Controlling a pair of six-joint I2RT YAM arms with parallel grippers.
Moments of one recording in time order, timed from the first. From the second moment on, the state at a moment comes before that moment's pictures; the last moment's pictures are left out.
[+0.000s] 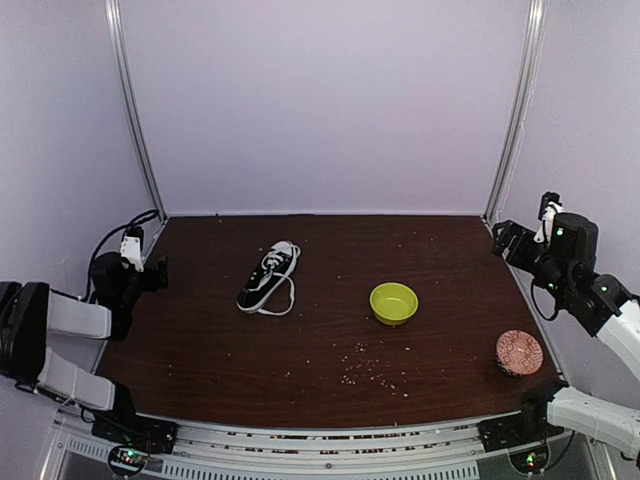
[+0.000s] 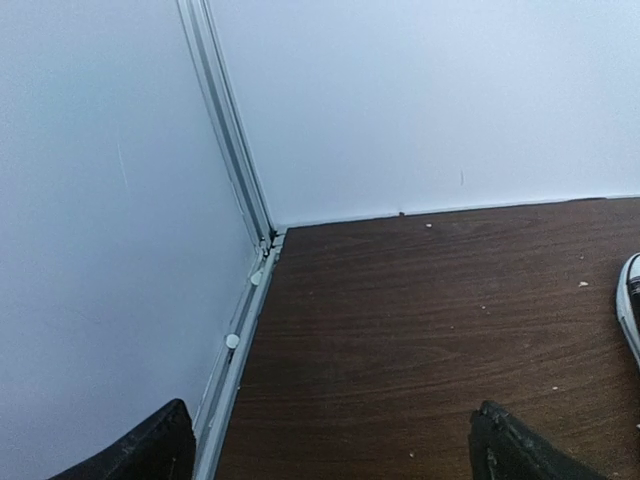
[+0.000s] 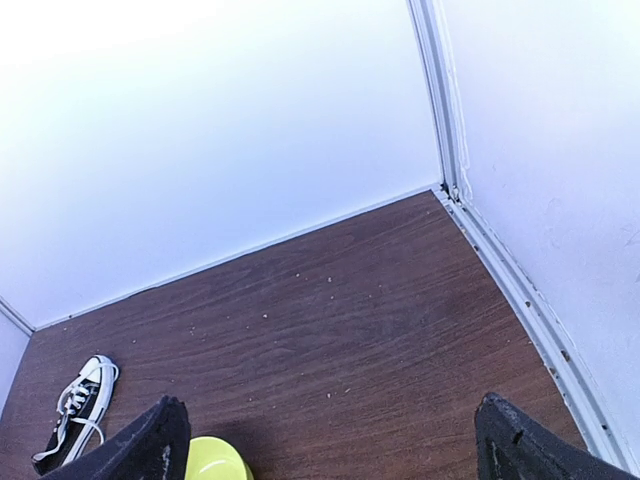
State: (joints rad) left arm 0.05 1.34 0.32 0.86 -0.04 0.16; right arm 0.34 0.69 0.73 -0.32 0.37 0.44
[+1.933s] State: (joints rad) left arm -0.49 1.80 1.20 -0.53 0.14 -0.20; right arm 0.34 0.71 0.58 -0.21 0.32 0.47
